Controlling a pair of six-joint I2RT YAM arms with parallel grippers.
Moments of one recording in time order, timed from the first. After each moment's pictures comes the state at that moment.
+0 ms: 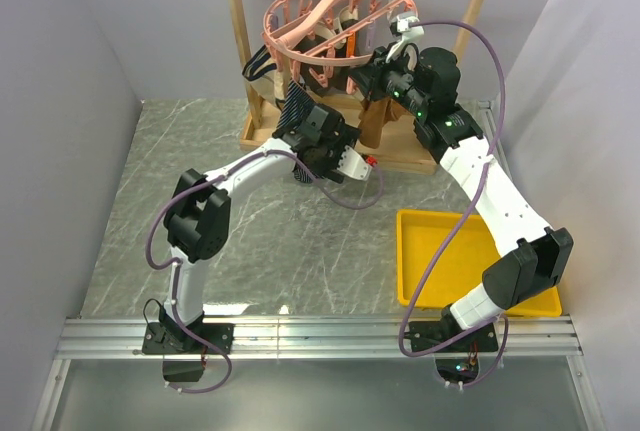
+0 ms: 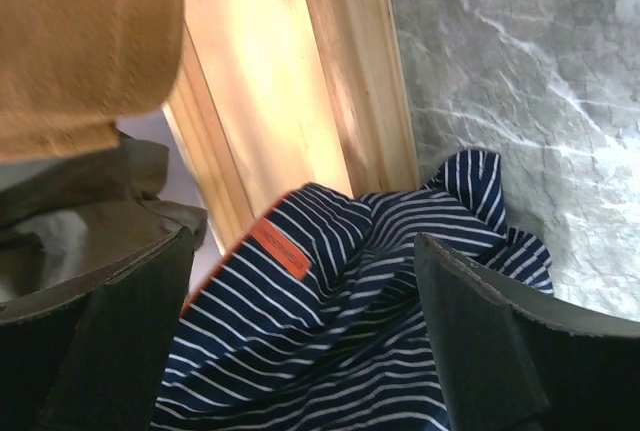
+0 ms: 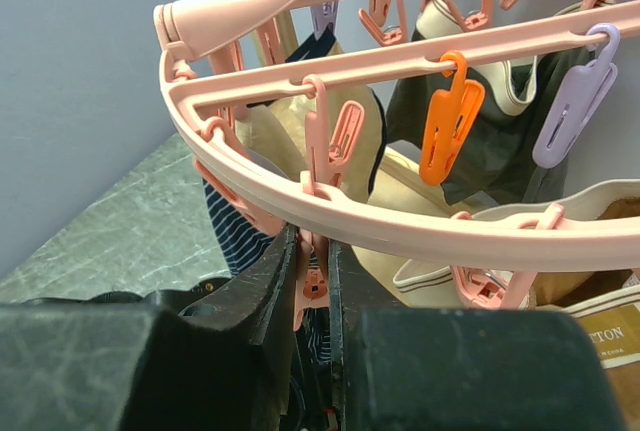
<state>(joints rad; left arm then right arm) -0.68 2.04 1.74 -0.47 0.09 1.40 0.40 1.53 1.62 -0.10 -0.27 0.16</state>
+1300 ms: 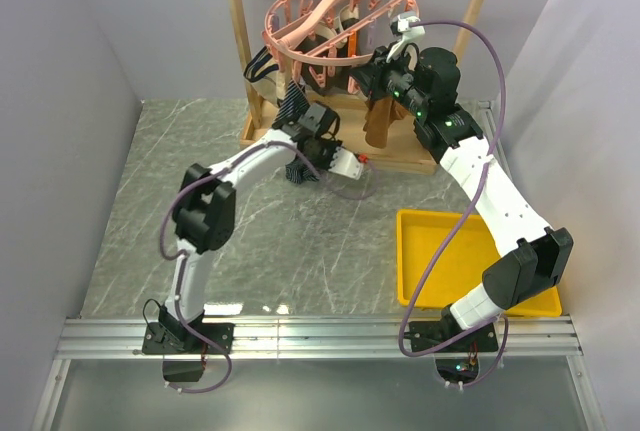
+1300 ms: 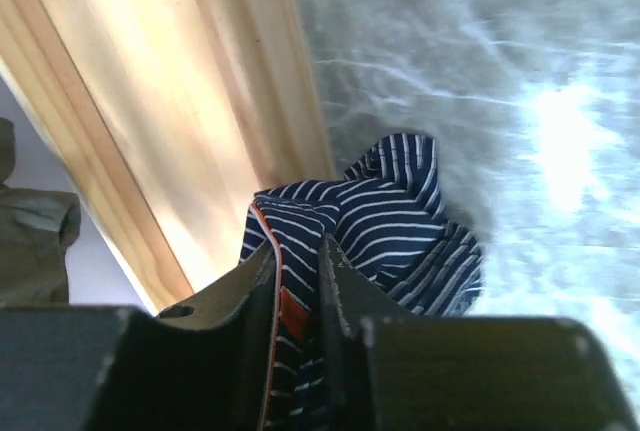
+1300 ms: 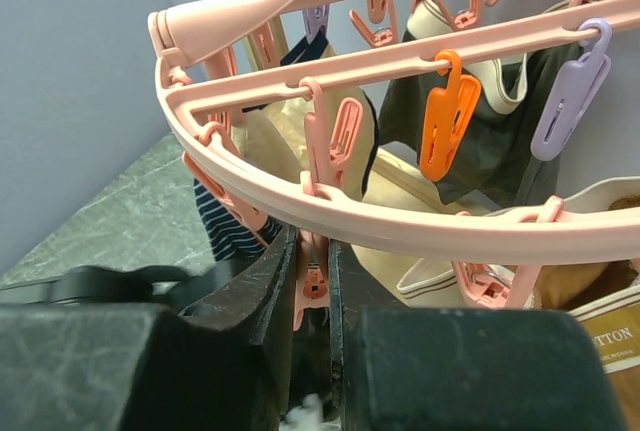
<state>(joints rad) -0.64 2.18 1.94 -0.75 0.08 1.34 0.40 1.53 1.62 -0.10 -0.25 0.15</state>
